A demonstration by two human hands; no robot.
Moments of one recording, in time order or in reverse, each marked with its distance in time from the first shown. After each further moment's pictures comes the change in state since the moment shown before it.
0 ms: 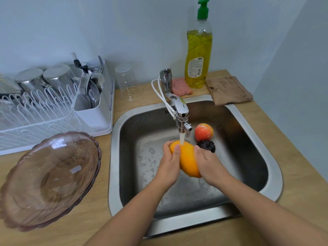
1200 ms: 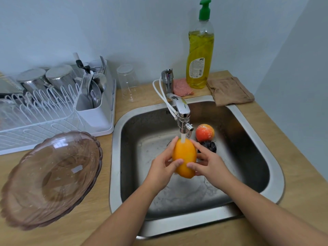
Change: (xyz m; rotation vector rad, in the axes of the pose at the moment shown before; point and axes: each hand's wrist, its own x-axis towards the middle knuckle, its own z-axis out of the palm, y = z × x) left_hand -0.007 -0.012 -0.024 0.046 -0.089 0.165; right_hand 0.001 0.021 -0.004 0.261 -0.180 -0.109
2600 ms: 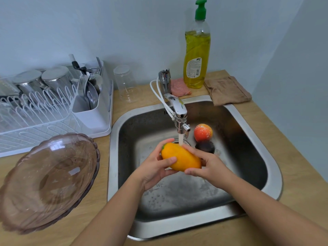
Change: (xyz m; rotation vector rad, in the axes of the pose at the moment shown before) left_hand 0.008 0.007 -0.024 -0.681 -0.251 -0.273; right_hand -0.003 -0.006 -0.009 -0.163 -0.138 -0.094
